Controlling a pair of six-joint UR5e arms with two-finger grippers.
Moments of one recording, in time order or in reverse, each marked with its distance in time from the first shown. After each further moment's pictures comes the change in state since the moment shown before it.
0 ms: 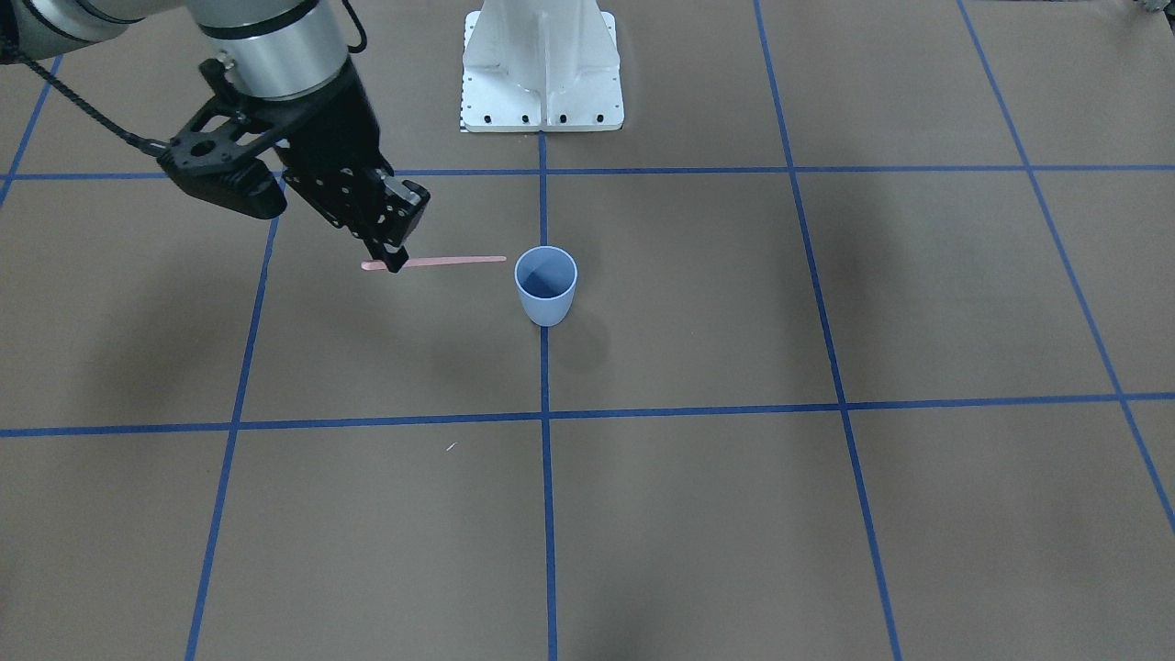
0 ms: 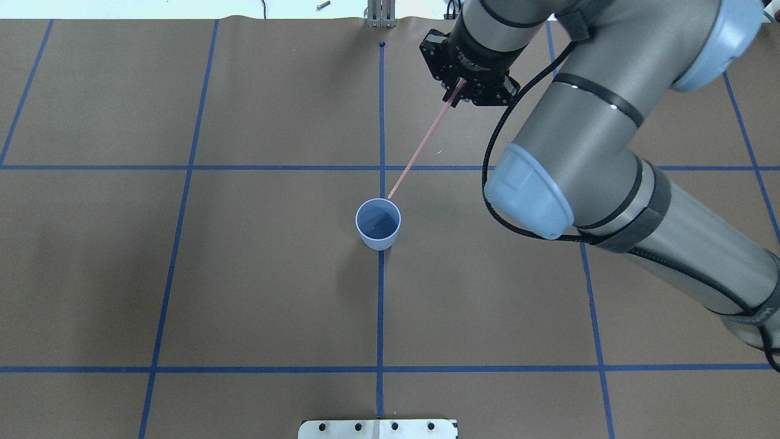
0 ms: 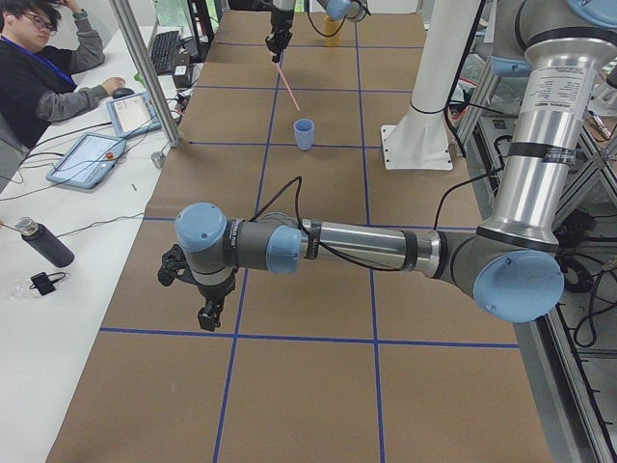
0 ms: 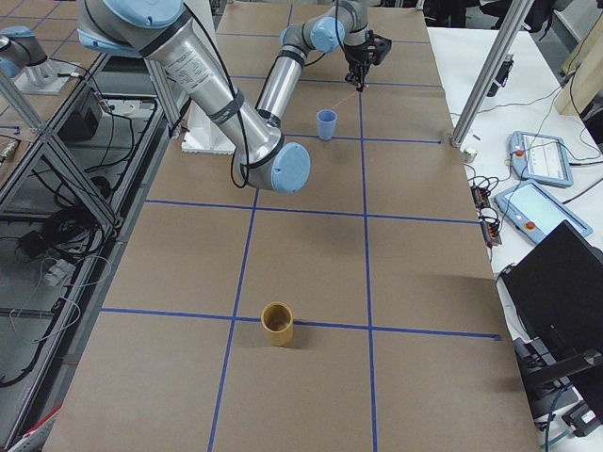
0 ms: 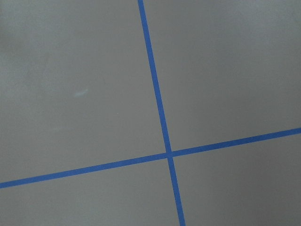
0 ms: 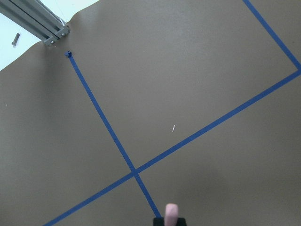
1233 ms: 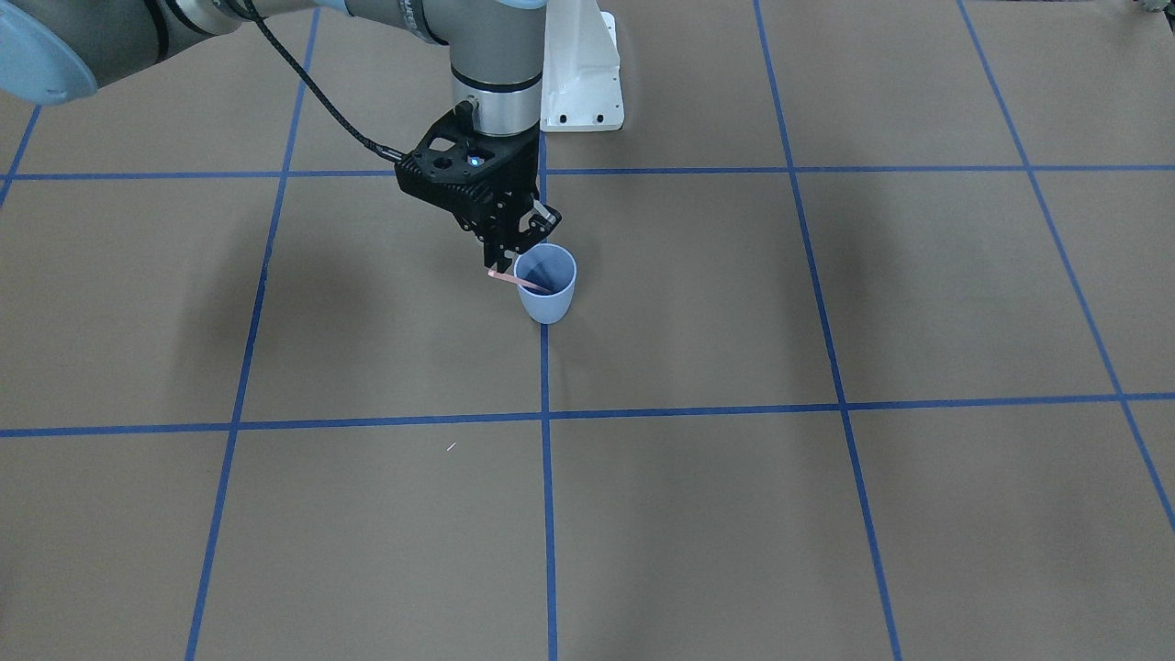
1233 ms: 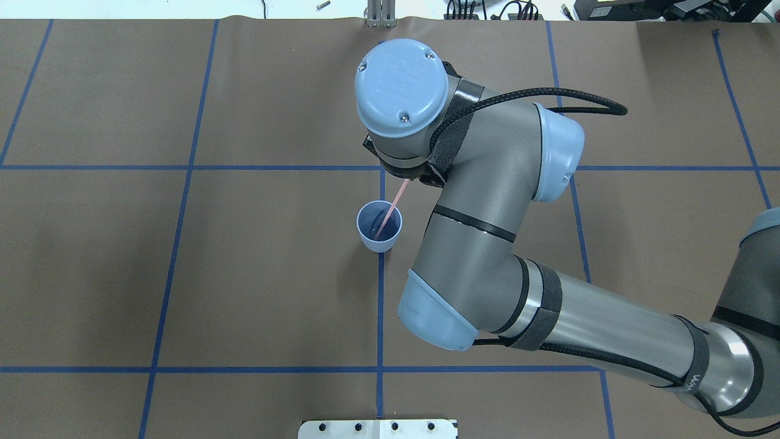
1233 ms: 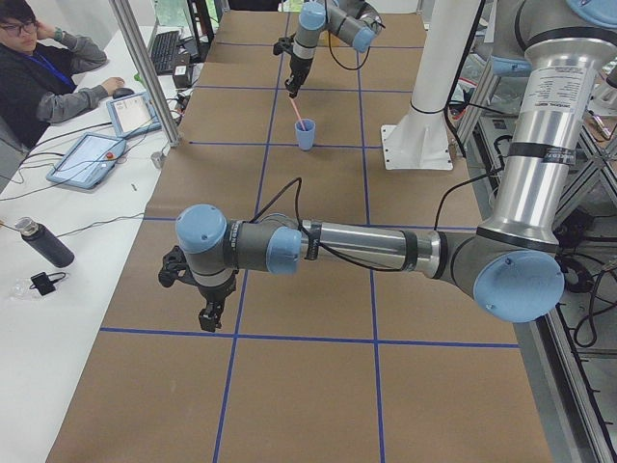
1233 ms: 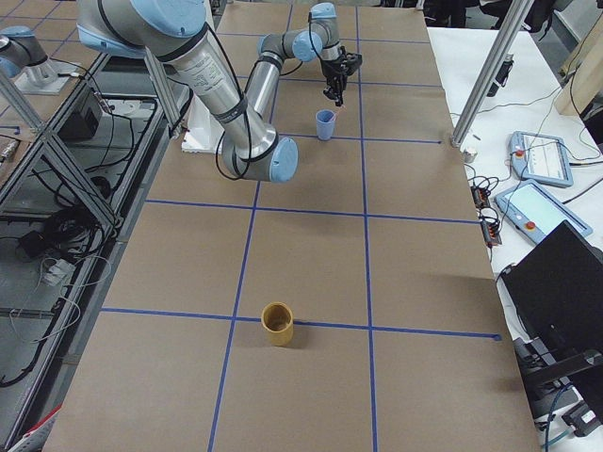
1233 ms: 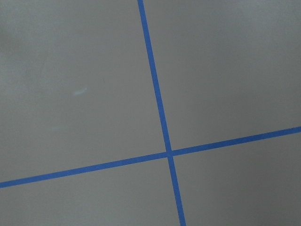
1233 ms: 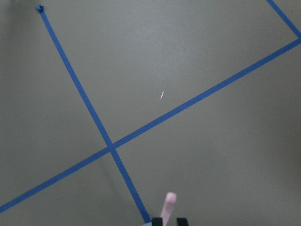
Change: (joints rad) left arm 0.002 0.003 0.002 0.000 0.000 0.003; right arm -0.221 0.021 -0.084 -0.017 -0.238 0.067
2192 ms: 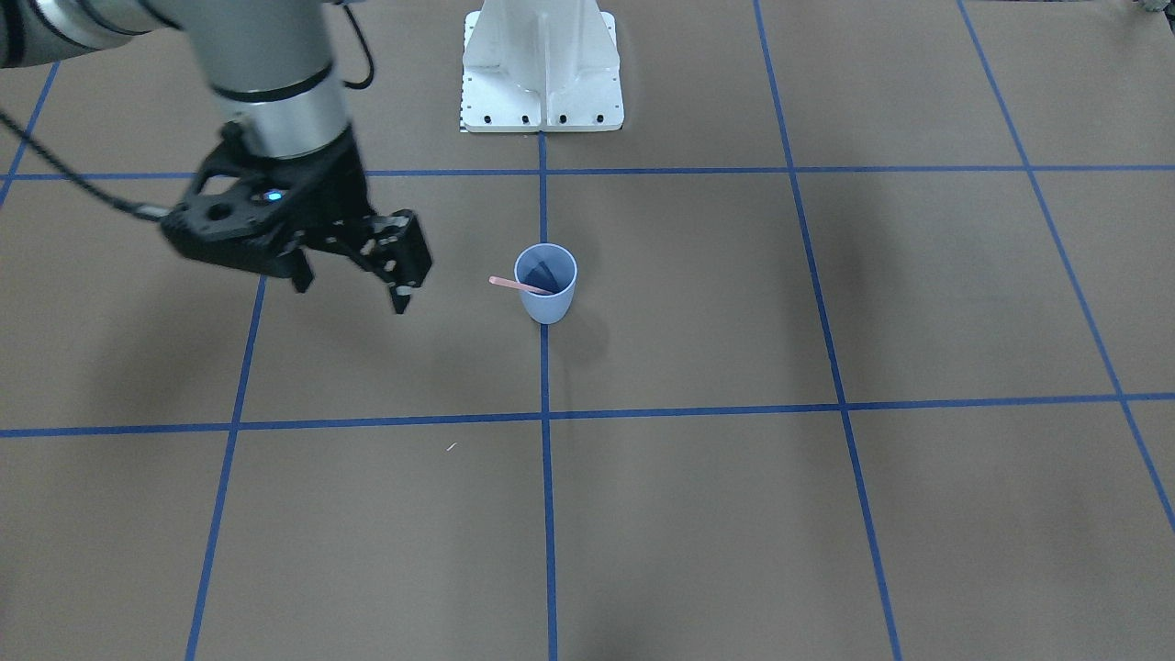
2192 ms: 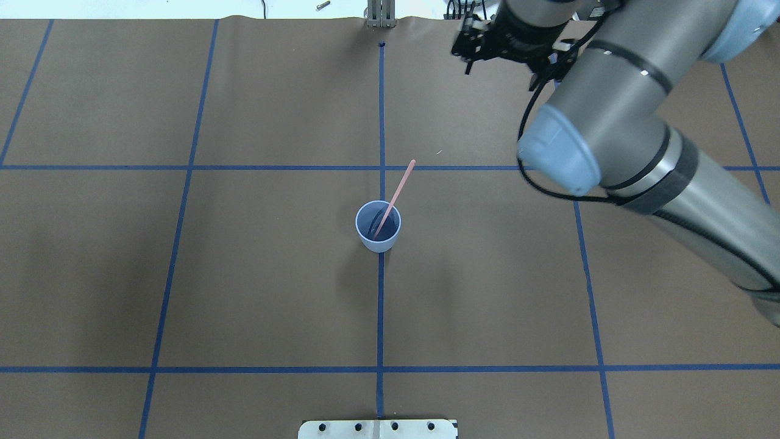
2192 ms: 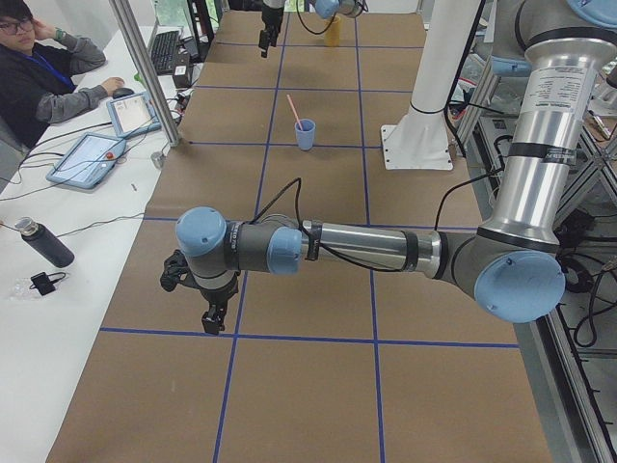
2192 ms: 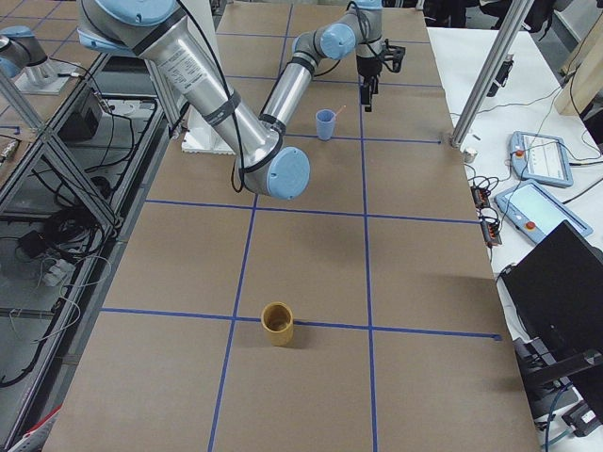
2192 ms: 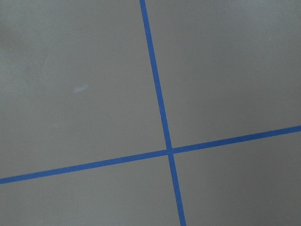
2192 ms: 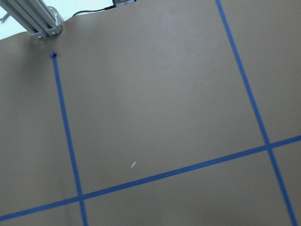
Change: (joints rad) left arm -0.001 0.002 -0.005 0.065 0.003 0.002; right arm 0.418 -0.133 0.066 -0.003 0.357 -0.613
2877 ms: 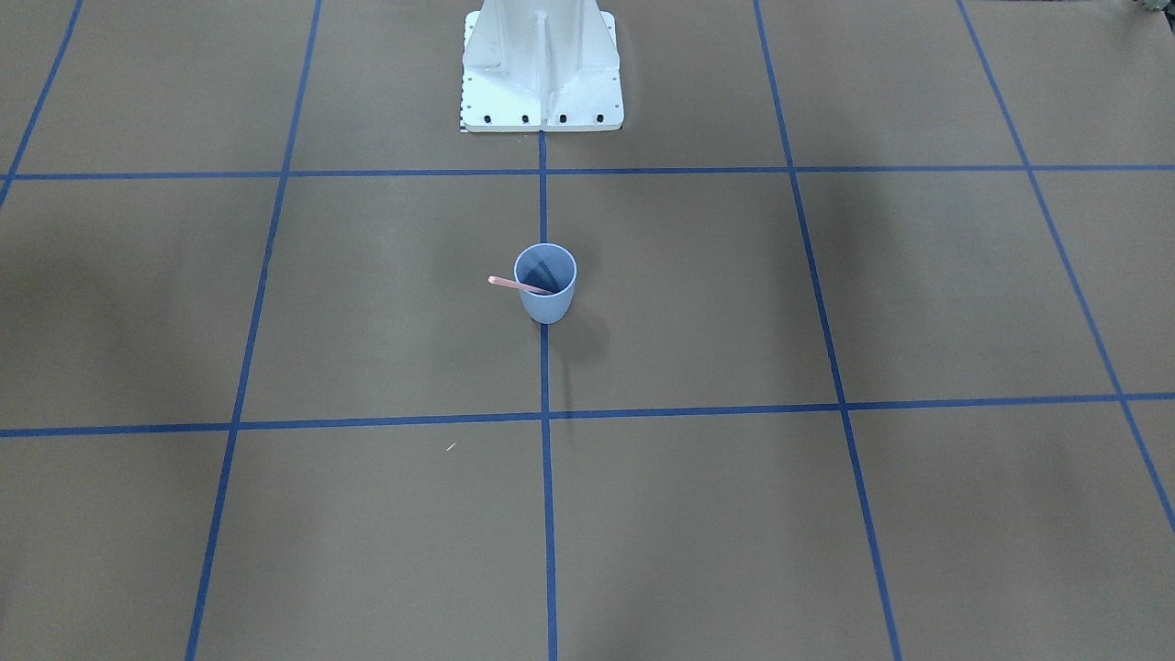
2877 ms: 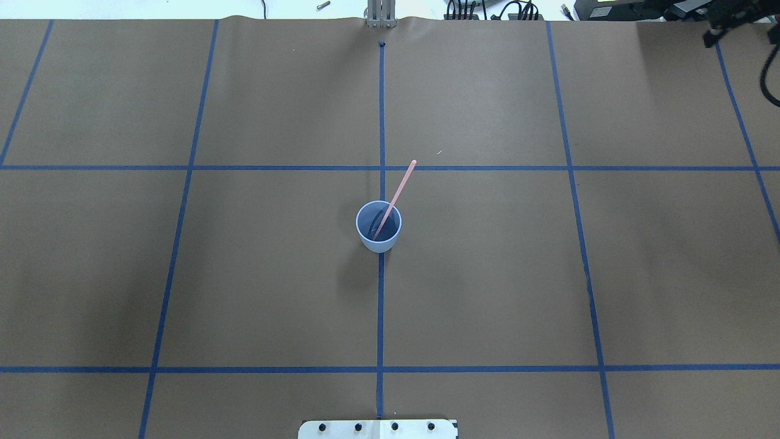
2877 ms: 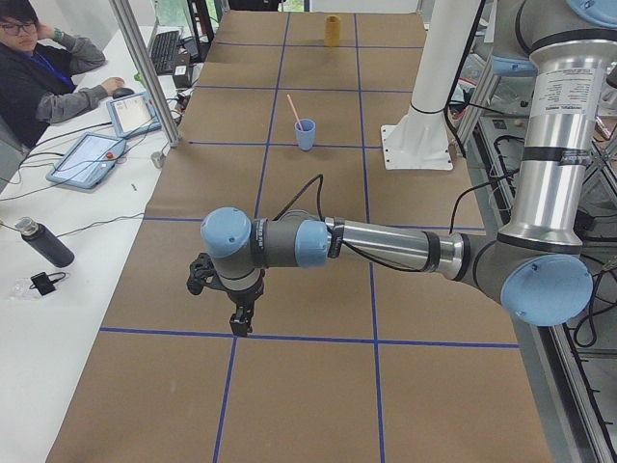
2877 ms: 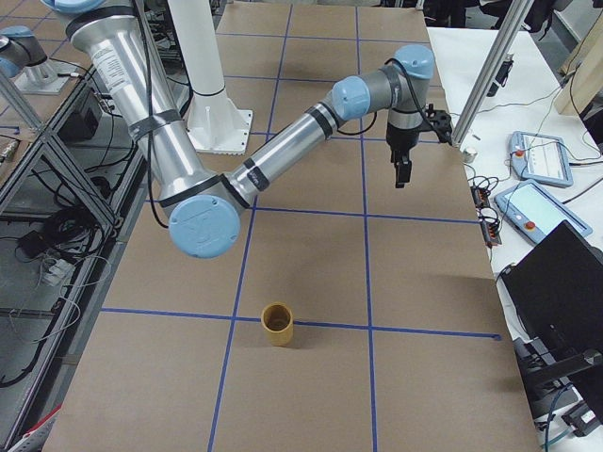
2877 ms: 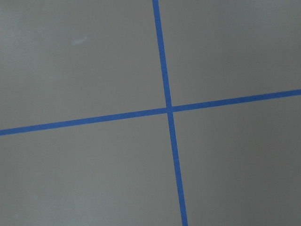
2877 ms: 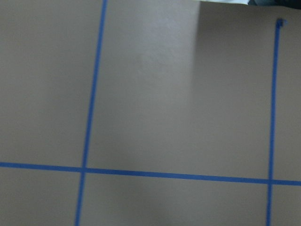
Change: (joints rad) left arm -0.007 0.119 -0.155 0.100 0.000 0.050; right arm 0.417 -0.380 -0.001 0.010 0.217 -0.825
